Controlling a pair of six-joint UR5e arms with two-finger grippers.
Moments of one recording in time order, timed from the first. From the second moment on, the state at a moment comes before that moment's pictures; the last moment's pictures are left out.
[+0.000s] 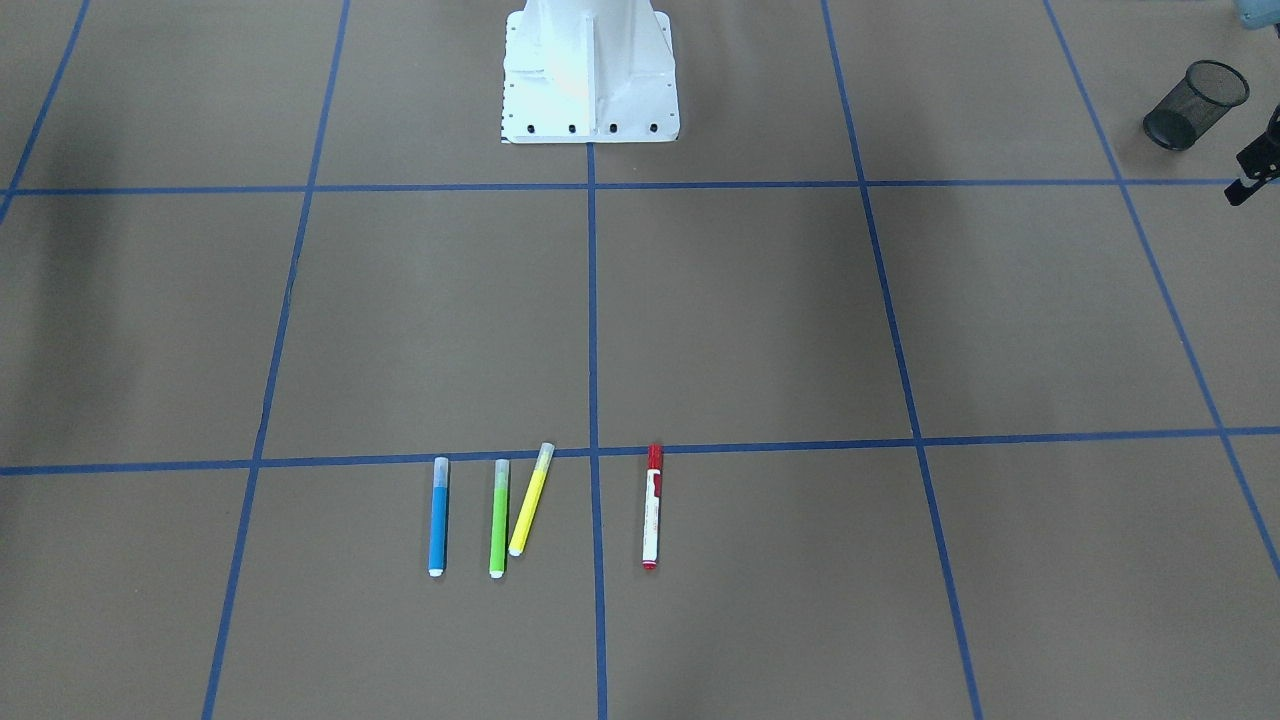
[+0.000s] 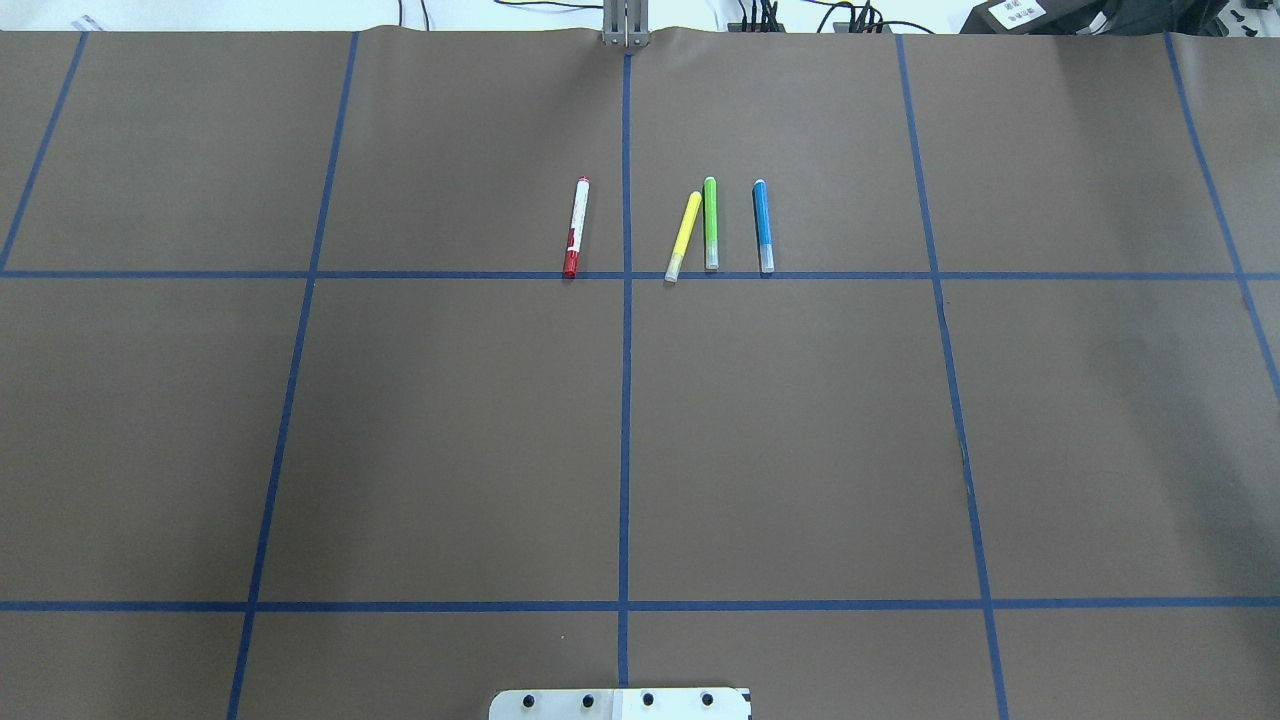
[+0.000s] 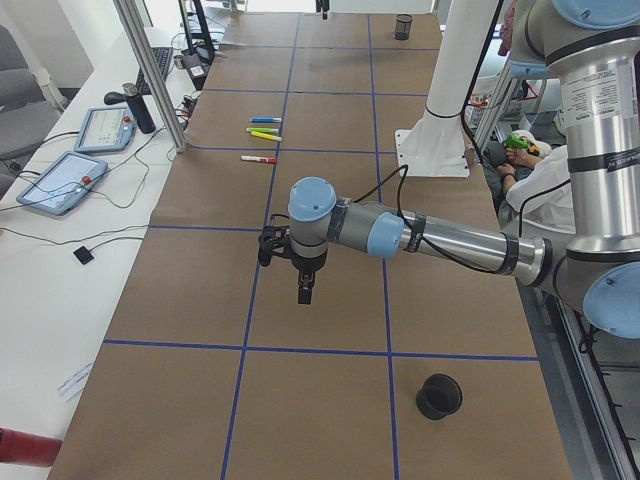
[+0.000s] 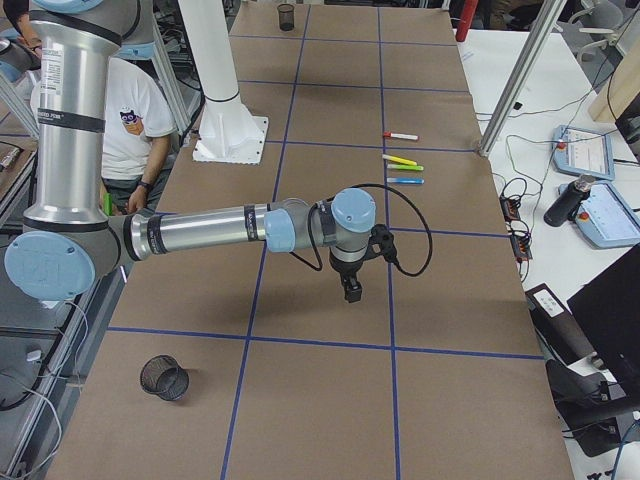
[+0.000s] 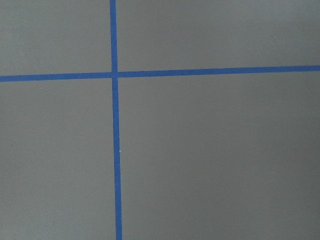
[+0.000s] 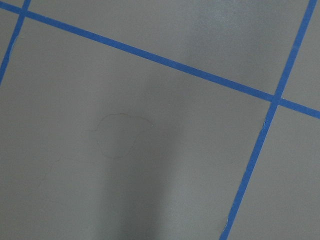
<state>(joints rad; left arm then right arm) -1.43 -1.37 -1.97 -1.64 -2.36 -0.25 1.41 -1.69 1.84 -1.56 2.40 -0.11</state>
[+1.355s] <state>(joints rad) -1.00 -1.75 -1.96 -1.74 -2.28 -0.80 1.33 -1.56 1.85 -1.56 2.41 0.09</state>
